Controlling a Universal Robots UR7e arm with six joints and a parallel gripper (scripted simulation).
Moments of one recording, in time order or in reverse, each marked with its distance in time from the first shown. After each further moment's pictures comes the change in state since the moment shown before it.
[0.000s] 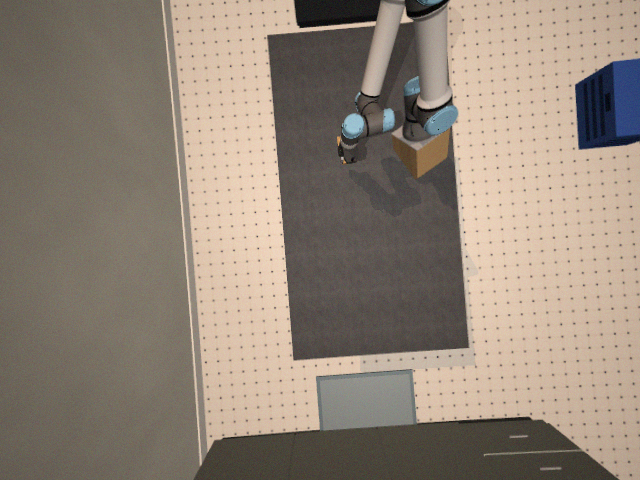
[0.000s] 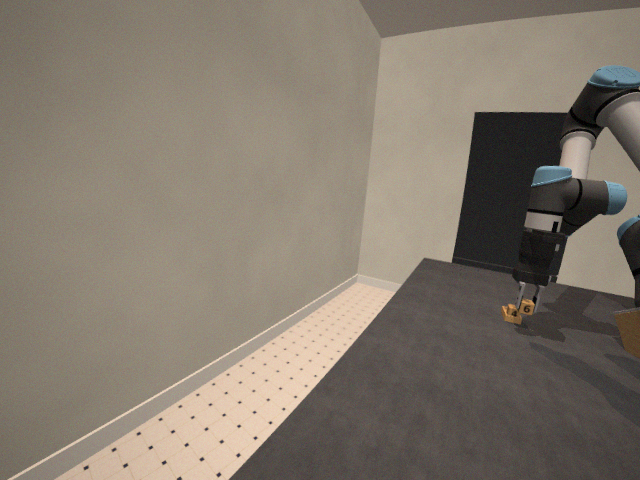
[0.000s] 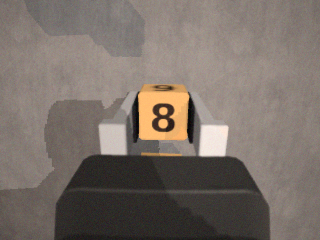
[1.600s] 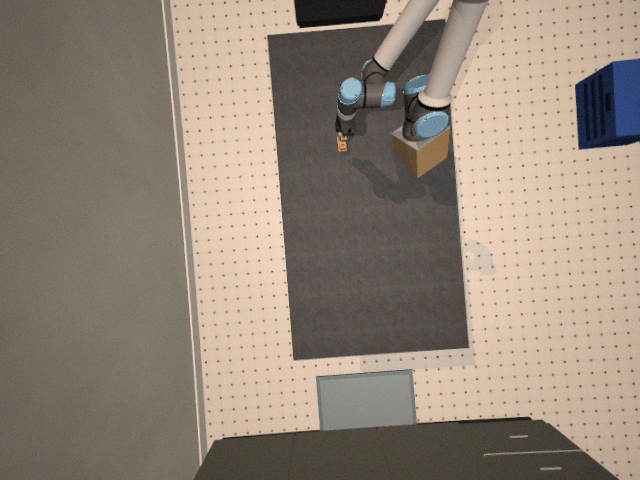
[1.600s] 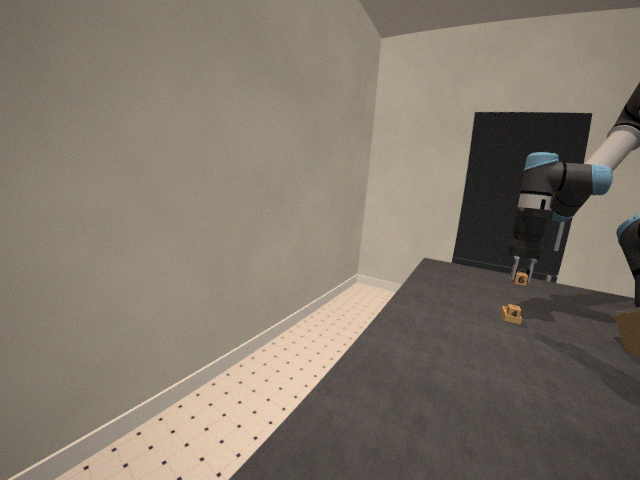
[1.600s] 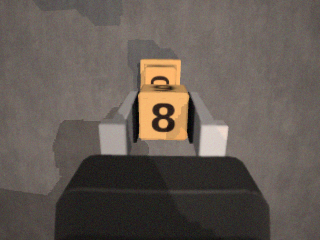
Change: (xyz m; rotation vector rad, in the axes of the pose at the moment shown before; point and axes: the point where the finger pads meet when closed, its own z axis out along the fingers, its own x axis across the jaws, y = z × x) arm 0.002 0.094 -0.047 0.007 -0.003 0.023
